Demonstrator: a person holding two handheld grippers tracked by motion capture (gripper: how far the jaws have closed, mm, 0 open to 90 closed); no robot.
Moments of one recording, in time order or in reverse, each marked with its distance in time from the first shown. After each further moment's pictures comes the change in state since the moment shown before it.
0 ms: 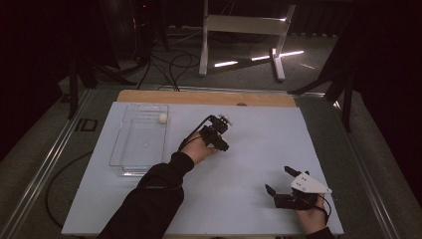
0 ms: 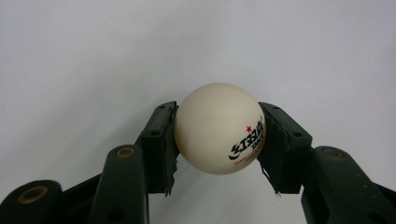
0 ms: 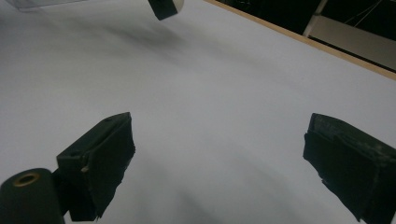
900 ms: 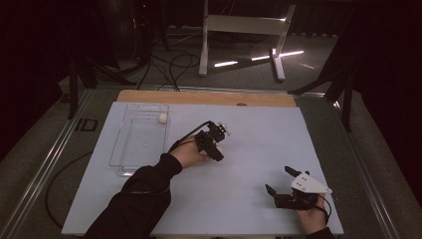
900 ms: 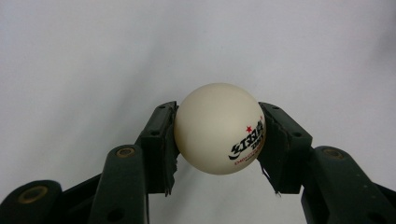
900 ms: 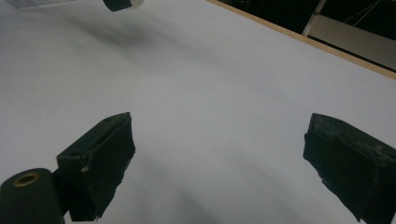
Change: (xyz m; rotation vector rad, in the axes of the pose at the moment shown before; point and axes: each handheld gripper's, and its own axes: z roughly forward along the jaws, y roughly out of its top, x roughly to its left) left arm -0.013 -0.020 -0.023 0.088 -0.058 0.179; right arm 0.000 0.000 0.000 0.004 -0.004 -0.002
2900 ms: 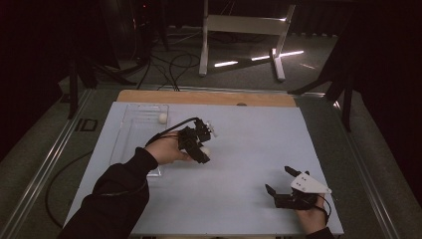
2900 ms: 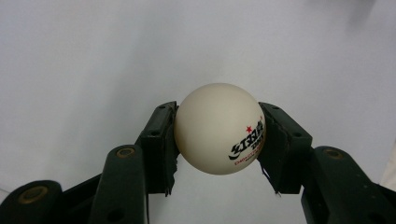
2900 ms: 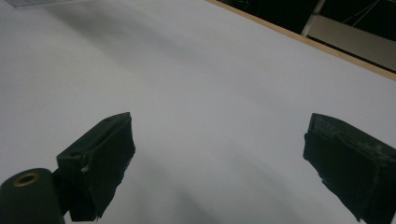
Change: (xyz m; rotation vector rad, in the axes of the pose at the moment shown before) left arm 0.001 -0.027 -0.066 0.026 -0.051 0.153; right arm 0.000 0.000 0.000 0.000 -0.002 -0.001
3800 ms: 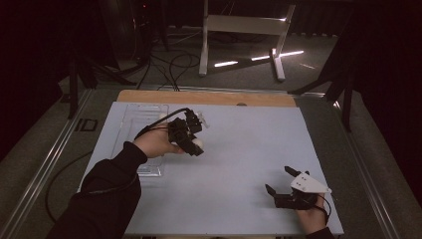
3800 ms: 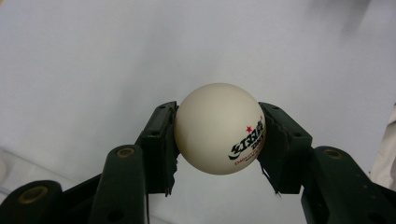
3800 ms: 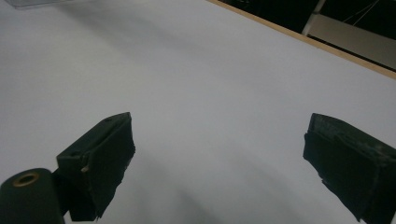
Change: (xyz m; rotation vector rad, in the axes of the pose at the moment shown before) left arm 0.011 -0.010 -0.035 -0.034 0.021 -0.015; right arm 0.000 0.000 0.000 0.002 0.000 0.003
